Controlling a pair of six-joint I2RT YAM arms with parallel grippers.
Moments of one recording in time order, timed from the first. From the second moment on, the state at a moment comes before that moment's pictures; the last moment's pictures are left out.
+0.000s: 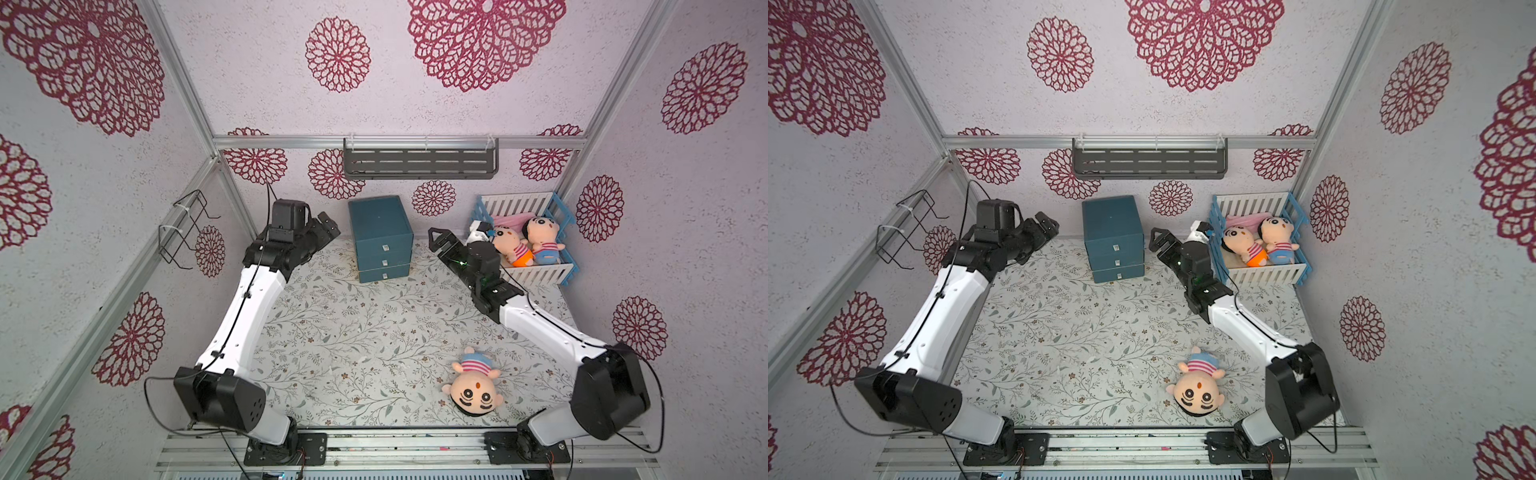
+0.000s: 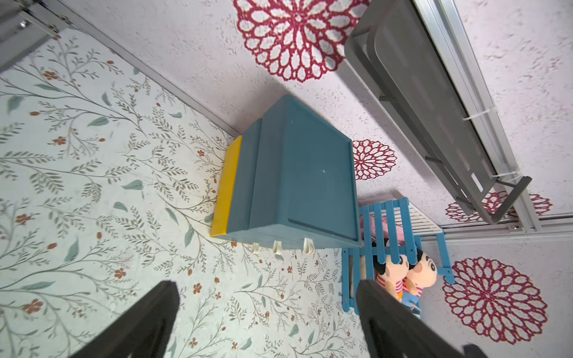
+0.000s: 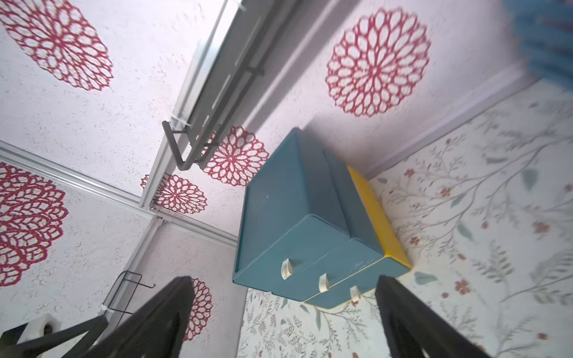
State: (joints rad) left arm -0.17 1.47 1.59 -0.68 0.00 -0.79; right arm 0.44 1.44 1.12 0.19 0.12 0.86
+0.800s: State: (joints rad) left arm -0.12 1.23 0.73 -0.24 -0.60 -0.34; right arm 0.39 0.89 0.32 0.74 0.87 0.03
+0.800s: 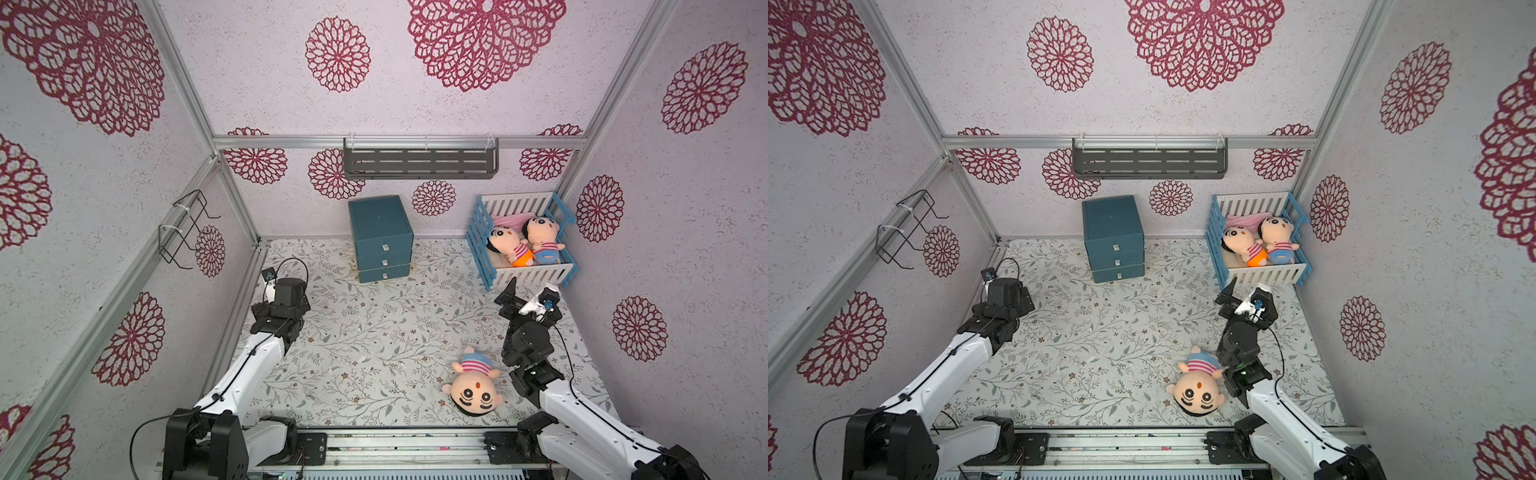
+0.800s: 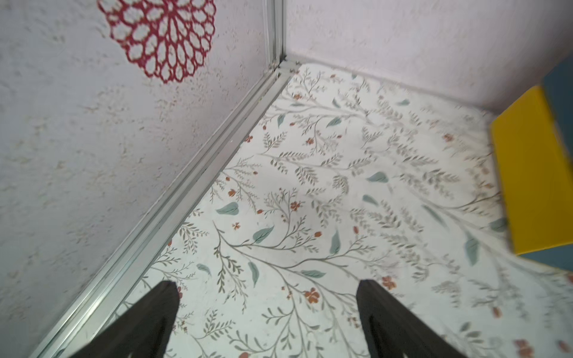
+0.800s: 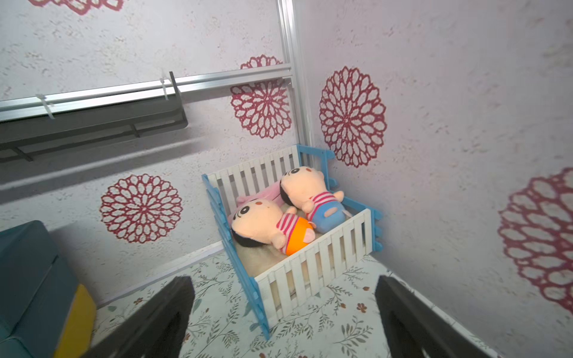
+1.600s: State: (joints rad) left arm 0.07 1.52 0.37 0.81 -0.47 -0.14; right arm 0.28 1.51 0.12 1.43 0.74 -0.07
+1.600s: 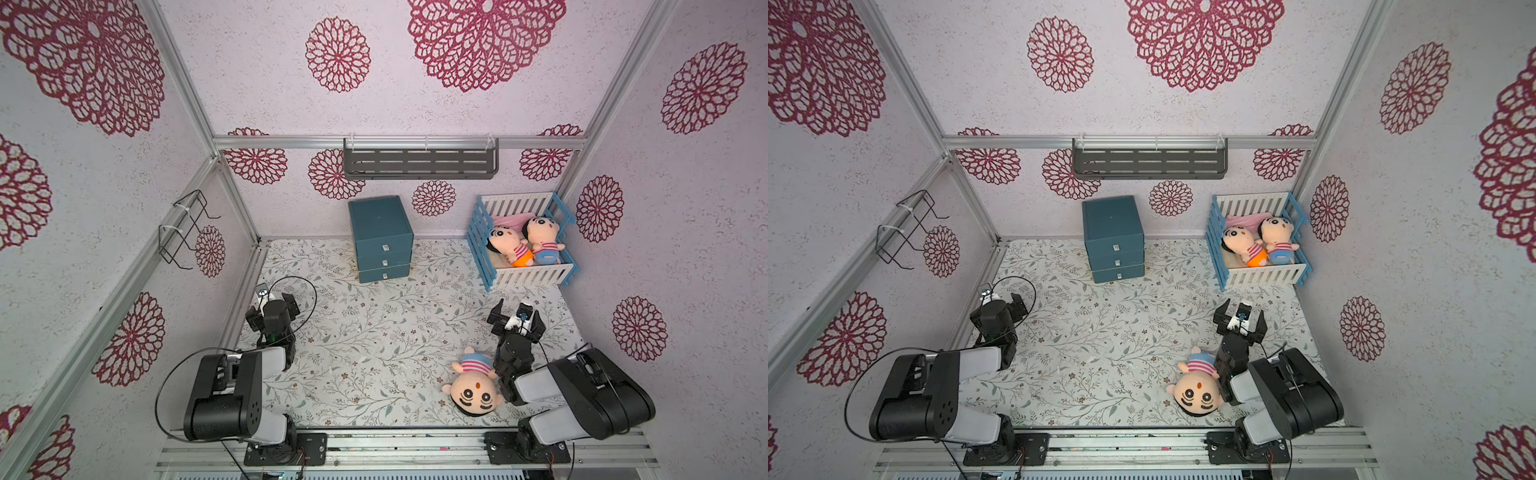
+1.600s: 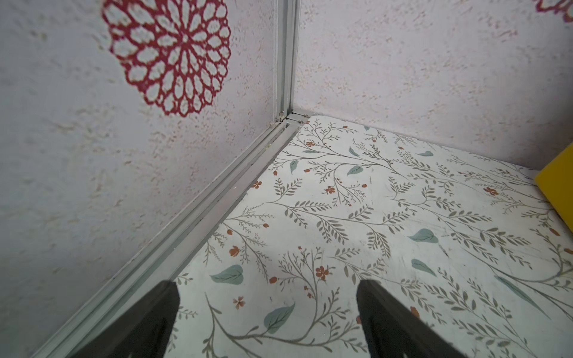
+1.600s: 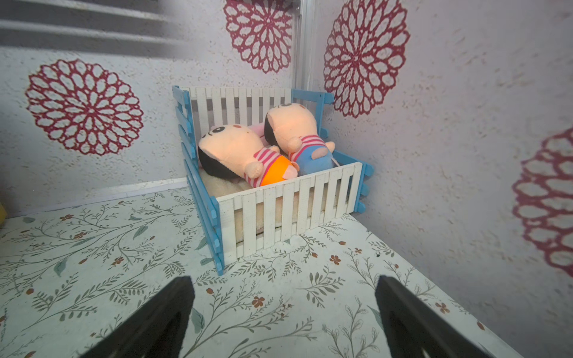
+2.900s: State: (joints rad) left arm 0.09 1.55 0.39 0.91 -0.41 -0.13; right arm 0.08 1.56 0.16 1.40 0.29 0.02
